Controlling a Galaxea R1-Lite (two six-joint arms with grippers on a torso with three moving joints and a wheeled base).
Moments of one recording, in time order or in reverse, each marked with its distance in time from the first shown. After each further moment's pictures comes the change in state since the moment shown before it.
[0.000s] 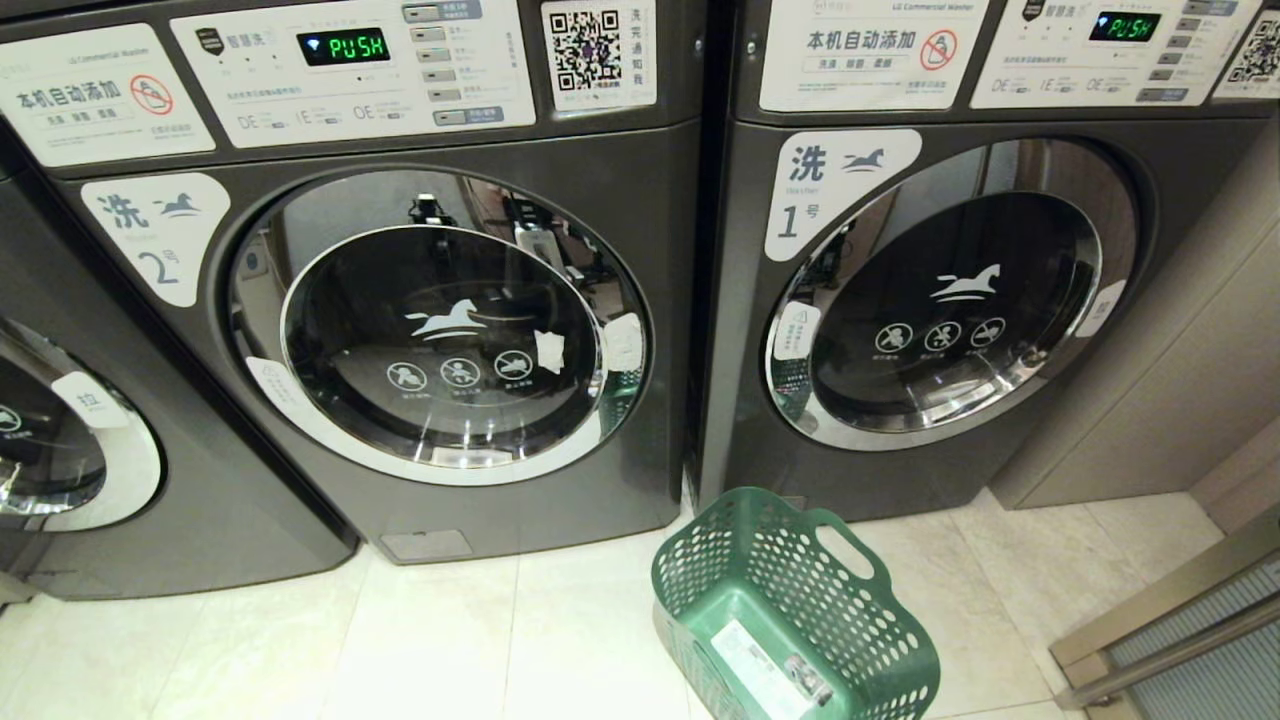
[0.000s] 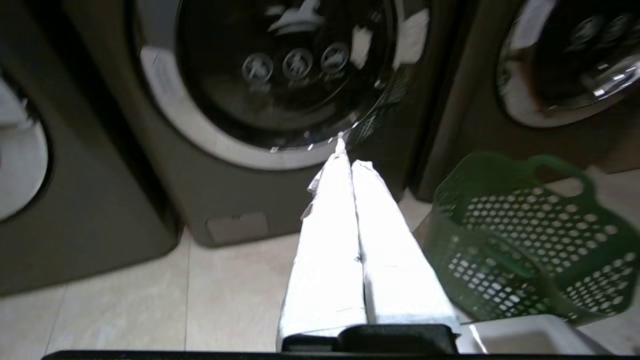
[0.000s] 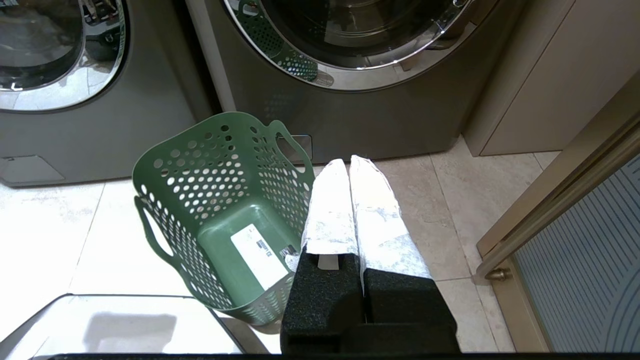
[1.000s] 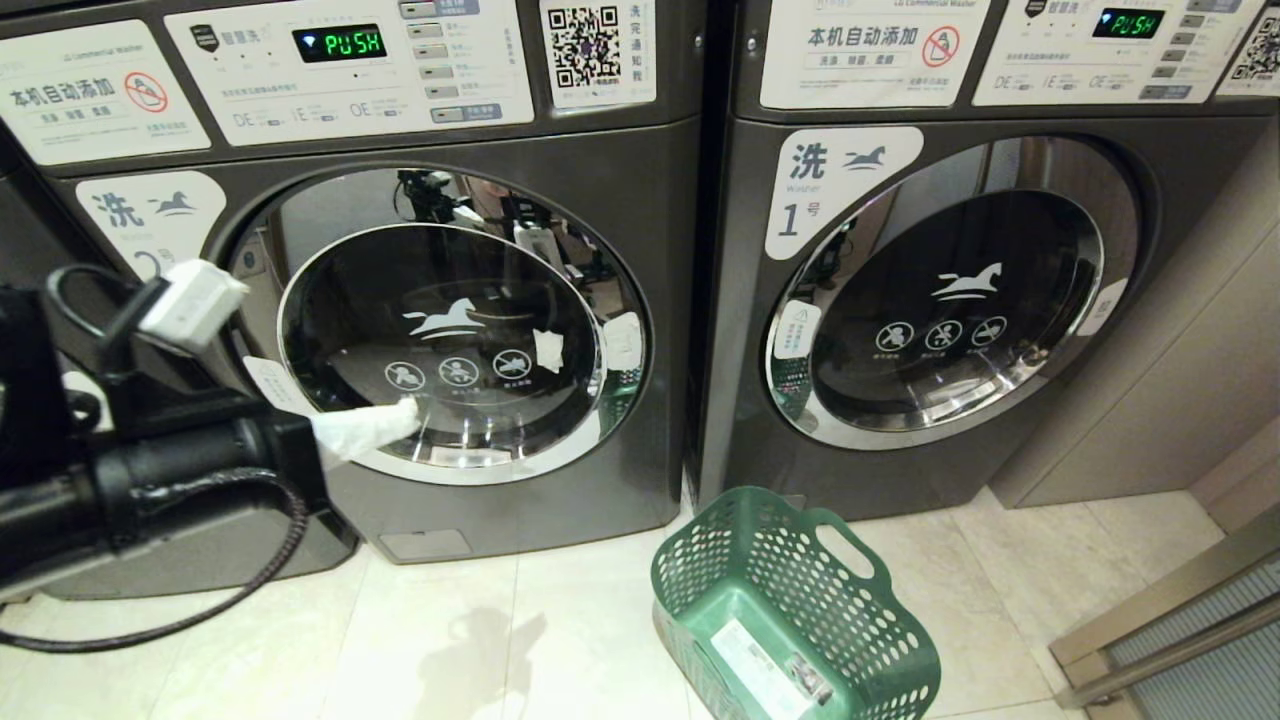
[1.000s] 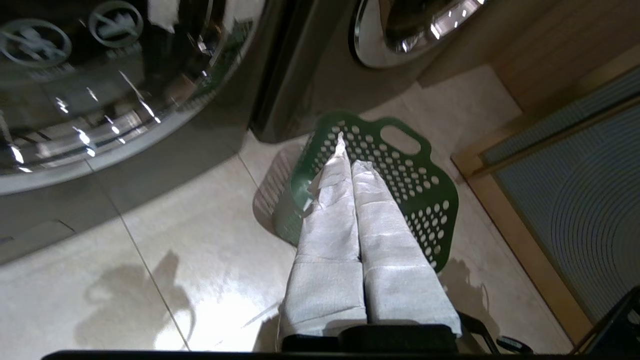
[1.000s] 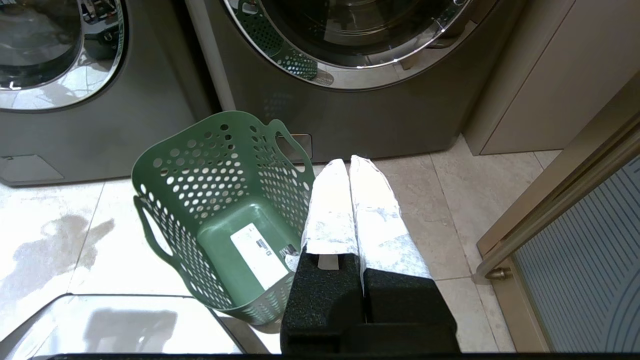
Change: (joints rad) left arm -0.271 1.313 -0.476 -0.434 -0.237 -0.135; right arm 0.000 0.000 0.000 -0.001 0.000 0.000
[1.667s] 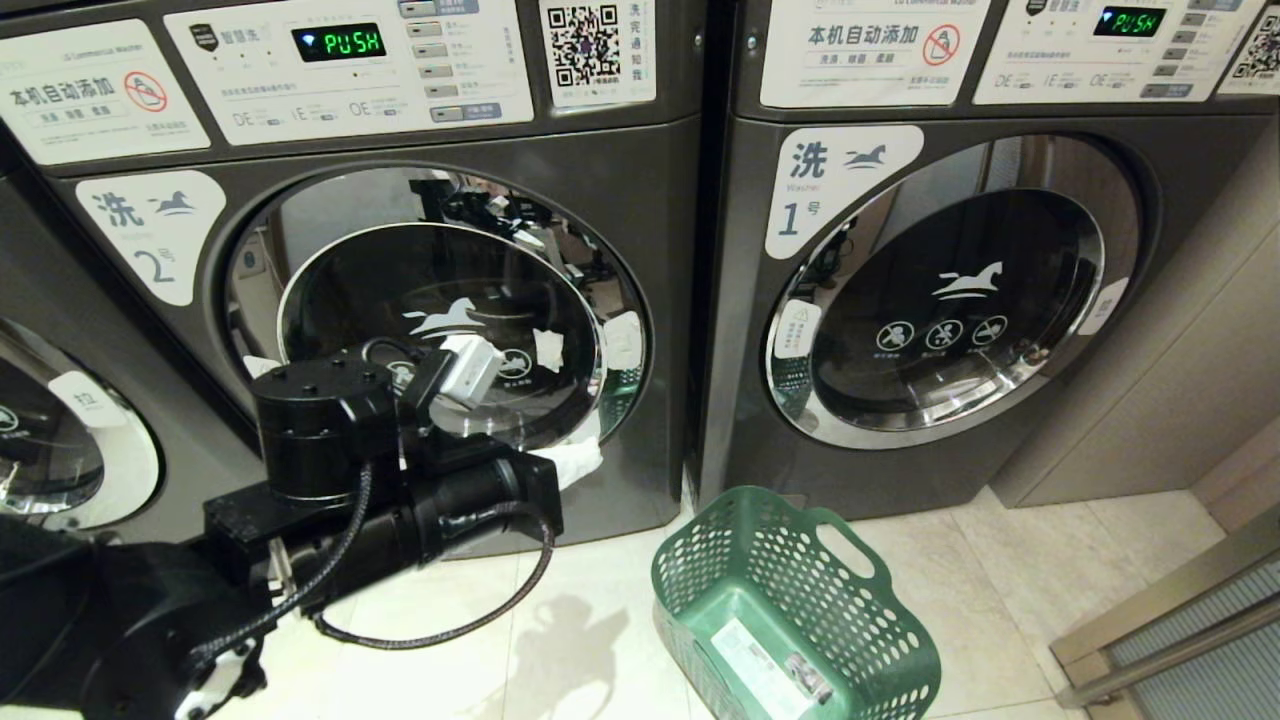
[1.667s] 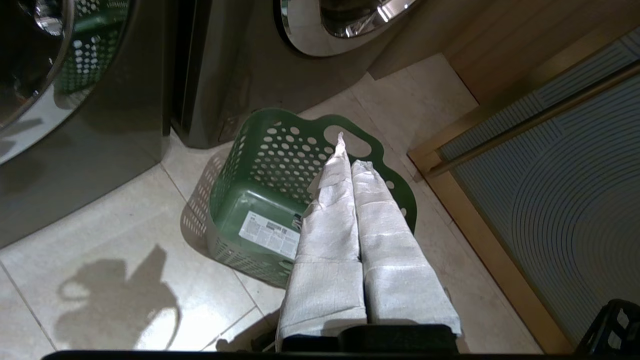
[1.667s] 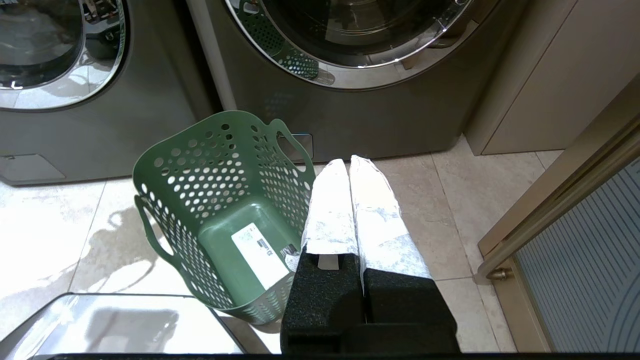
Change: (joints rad) left arm -0.311 0.367 0.034 -0.453 0.167 -0.131; right arm 0.000 0.000 0.000 0.000 0.000 0.000
